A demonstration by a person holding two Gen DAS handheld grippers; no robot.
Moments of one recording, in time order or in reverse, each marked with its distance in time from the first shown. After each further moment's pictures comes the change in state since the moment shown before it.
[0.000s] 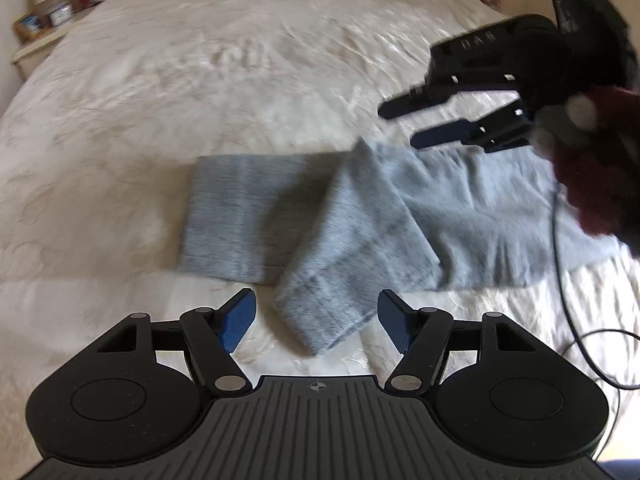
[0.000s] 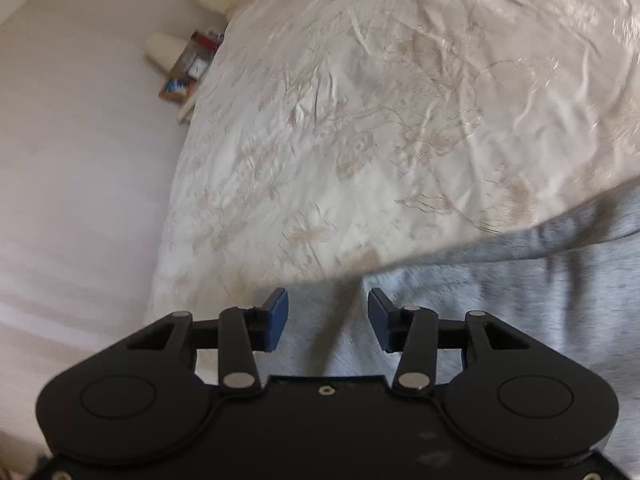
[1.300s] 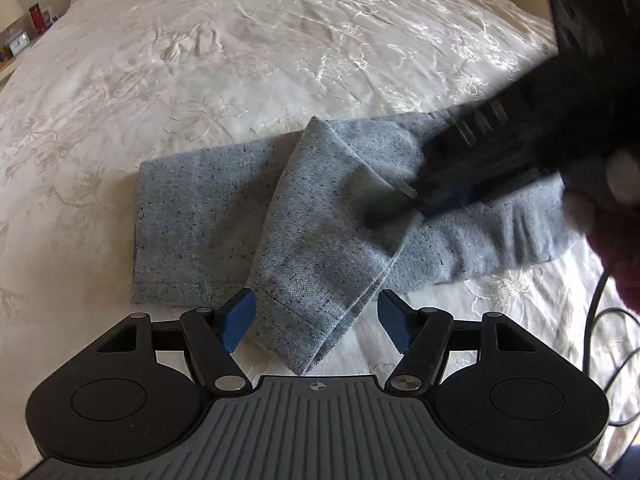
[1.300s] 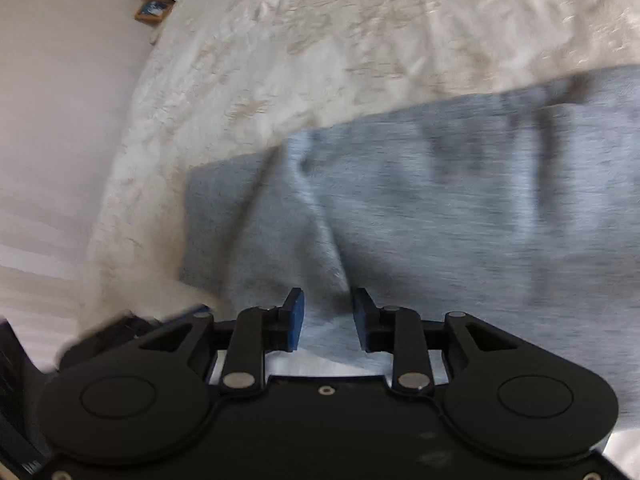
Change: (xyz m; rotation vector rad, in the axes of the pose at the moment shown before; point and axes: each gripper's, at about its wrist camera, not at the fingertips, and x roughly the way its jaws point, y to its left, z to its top) left arm 0.044 -0.012 0.003 0.138 0.029 0.002; right arm 0.035 -0.031 -0.051 -0.026 0.164 -0.021
